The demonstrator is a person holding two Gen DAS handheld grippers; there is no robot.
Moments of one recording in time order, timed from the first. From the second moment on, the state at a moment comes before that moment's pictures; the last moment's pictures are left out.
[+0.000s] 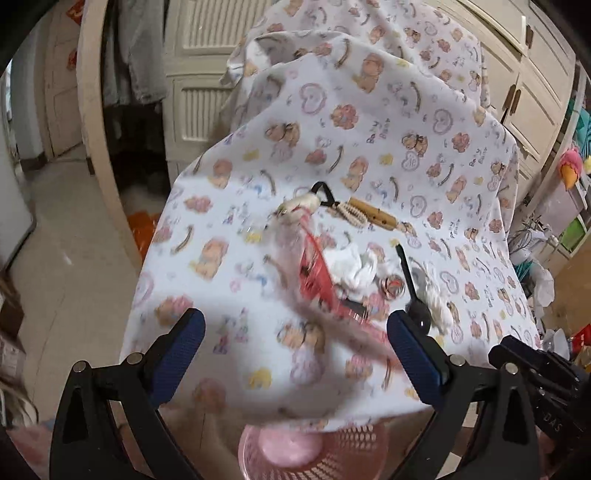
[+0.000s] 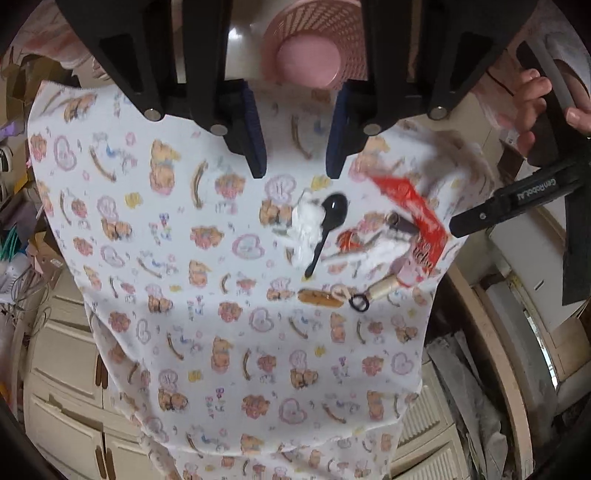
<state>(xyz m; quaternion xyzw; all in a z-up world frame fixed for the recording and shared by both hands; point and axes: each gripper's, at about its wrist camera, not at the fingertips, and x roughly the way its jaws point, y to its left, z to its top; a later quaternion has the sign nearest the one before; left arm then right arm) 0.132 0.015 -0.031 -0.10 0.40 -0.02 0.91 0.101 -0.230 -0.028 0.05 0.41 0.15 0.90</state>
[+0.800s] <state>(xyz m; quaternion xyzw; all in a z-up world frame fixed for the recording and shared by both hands) 0.141 0.009 -0.037 -0.05 0.41 -0.01 0.91 0.142 -0.216 -0.039 0.05 0.40 0.09 0.91</state>
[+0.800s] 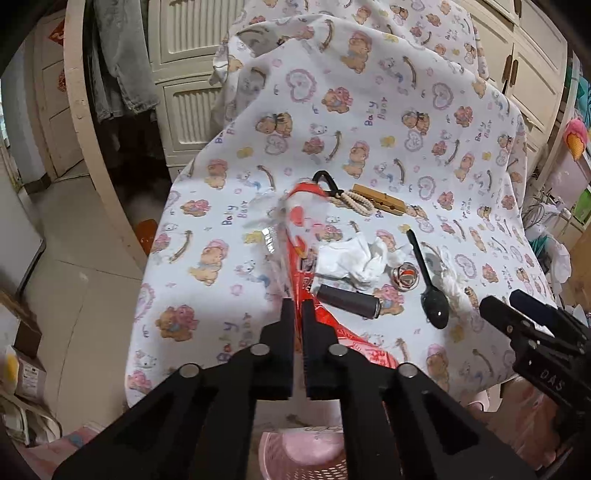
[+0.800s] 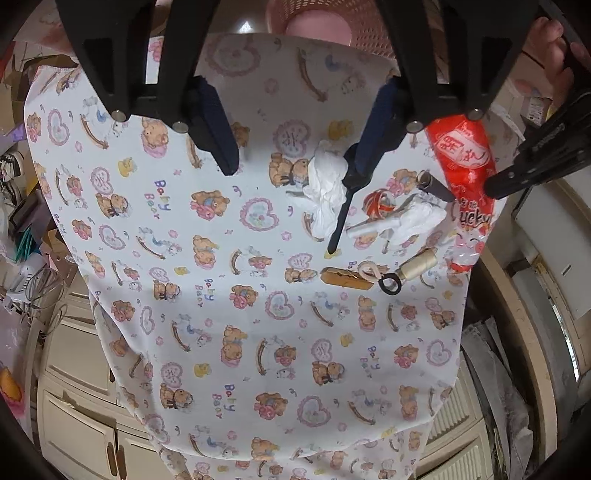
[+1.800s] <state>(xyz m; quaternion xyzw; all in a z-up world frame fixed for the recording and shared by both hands) 0.107 0.029 -0.008 -0.08 0.38 -0.04 0.92 0.137 -0.216 -0.030 0.04 0.39 0.10 0.91</state>
